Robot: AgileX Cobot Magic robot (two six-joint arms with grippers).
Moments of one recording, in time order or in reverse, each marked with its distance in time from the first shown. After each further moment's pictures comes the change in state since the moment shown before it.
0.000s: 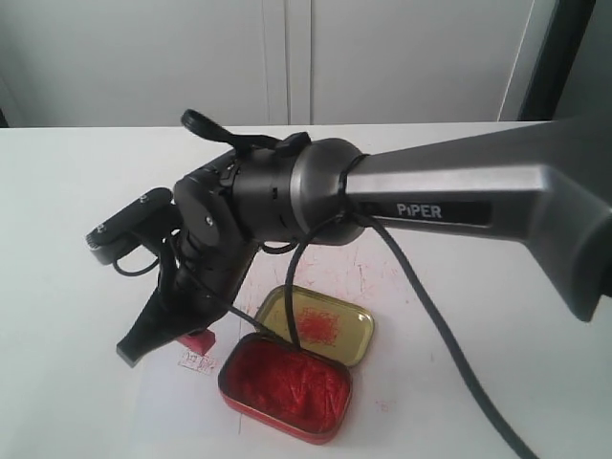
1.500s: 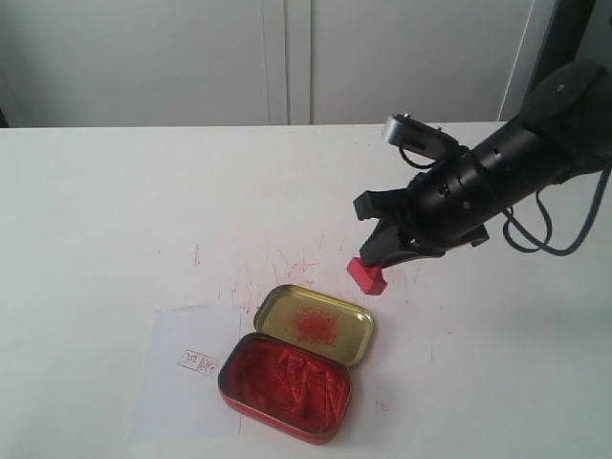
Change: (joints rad) left arm 0.000 0.000 0.000 0.000 0.000 0.000; right arm -0.693 -0.280 0.389 0.769 0.185 -0.504
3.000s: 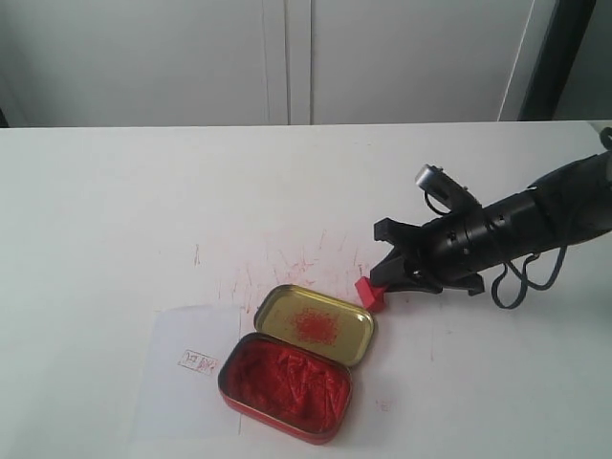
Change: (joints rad) left arm 0.000 0.000 0.000 0.000 0.000 0.000; right arm -0.108 0.231 0.096 0.441 -0.109 -0.340
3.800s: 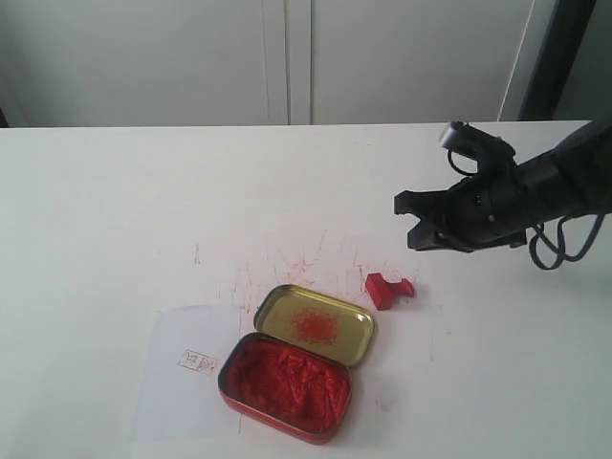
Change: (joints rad) left arm 0.000 0.000 0.000 0.000 0.000 0.000; right arm 0.000 -0.161 0.000 -0.210 -0.207 0.136
